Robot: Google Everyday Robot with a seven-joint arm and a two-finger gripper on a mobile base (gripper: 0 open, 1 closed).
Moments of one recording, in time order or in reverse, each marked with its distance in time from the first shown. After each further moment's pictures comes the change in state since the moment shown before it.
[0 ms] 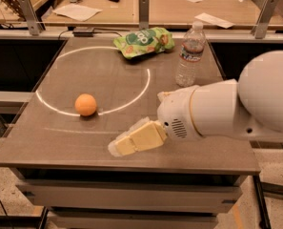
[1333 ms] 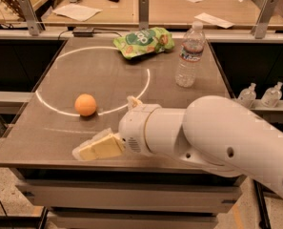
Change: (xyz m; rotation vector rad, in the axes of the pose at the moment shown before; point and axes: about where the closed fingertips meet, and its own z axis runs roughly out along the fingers) arm -0.019 0.026 0.076 0.046 -0.179 -0.066
